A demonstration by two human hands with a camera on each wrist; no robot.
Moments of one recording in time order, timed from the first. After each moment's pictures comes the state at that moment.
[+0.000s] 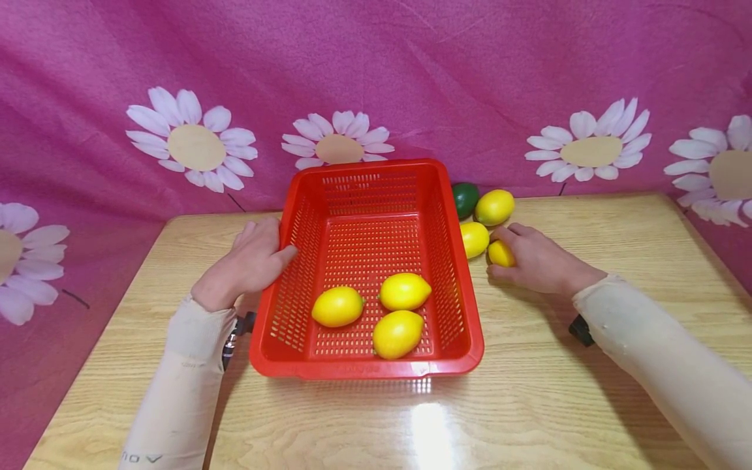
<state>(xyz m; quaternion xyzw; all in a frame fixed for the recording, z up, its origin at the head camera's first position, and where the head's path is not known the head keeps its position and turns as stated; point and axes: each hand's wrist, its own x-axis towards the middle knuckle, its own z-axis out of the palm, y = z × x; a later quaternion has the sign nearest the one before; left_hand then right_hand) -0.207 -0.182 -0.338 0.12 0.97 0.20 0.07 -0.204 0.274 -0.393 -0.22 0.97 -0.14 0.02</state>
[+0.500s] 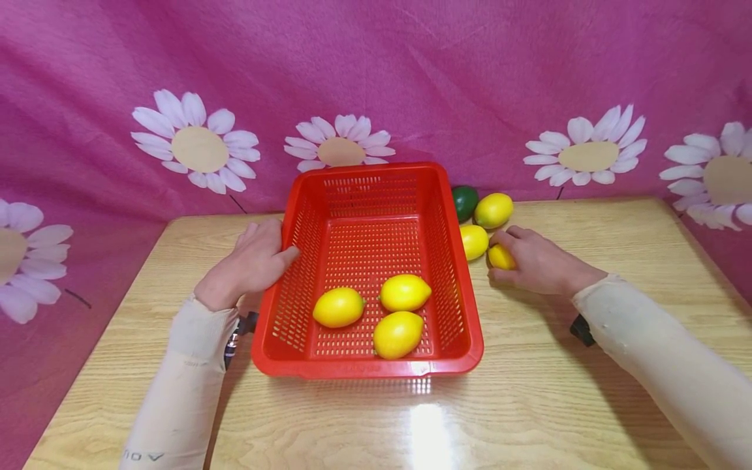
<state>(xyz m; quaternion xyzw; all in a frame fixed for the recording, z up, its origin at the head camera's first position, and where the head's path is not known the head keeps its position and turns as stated) -0.206 -0.182 -0.337 0.13 0.97 0.21 0.07 -0.202 0.275 -0.388 -0.25 0.96 -0.12 0.00</state>
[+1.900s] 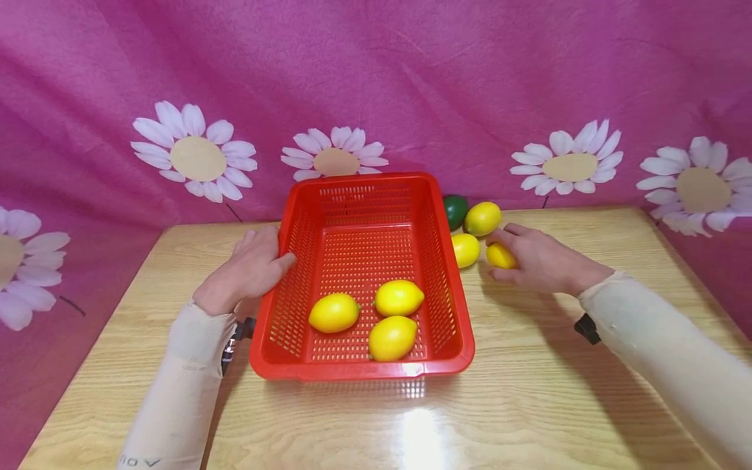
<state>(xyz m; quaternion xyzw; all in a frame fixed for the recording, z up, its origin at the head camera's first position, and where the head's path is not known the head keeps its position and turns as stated) -0.205 -0.180 -0.337 0.14 0.96 0.23 0.06 -0.188 0.280 -0.353 -0.26 0.96 -0.10 -0.02</state>
